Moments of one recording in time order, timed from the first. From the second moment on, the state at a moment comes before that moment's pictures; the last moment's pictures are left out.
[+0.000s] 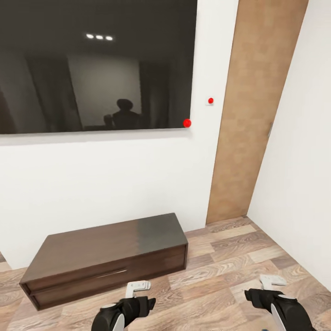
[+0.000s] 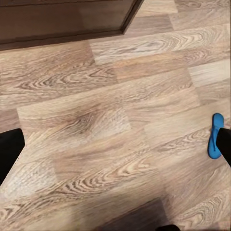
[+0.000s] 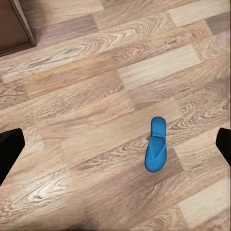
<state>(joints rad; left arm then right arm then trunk) -0.13 -0.15 -0.15 -1.17 0.21 0.63 0.04 -0.14 -0.14 -0.14 -1.27 -0.01 0.72 0.00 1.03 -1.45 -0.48</state>
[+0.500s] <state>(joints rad) -0.14 -0.14 -0.18 -1.18 0.34 0.63 0.18 -0.35 -0.20 -0.14 -0.95 -0.01 0.72 0.00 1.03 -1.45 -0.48</state>
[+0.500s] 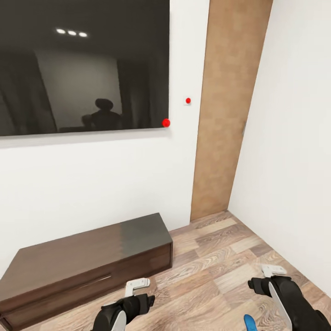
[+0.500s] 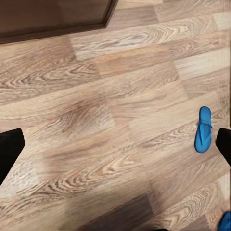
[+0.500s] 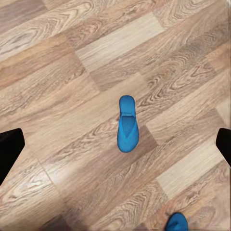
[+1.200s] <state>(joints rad) -0.14 -0.14 -0.18 -1.17 0.47 0.63 0.27 -0.47 -0.24 -0.13 -0.78 0.00 0.70 0.17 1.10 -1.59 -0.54</state>
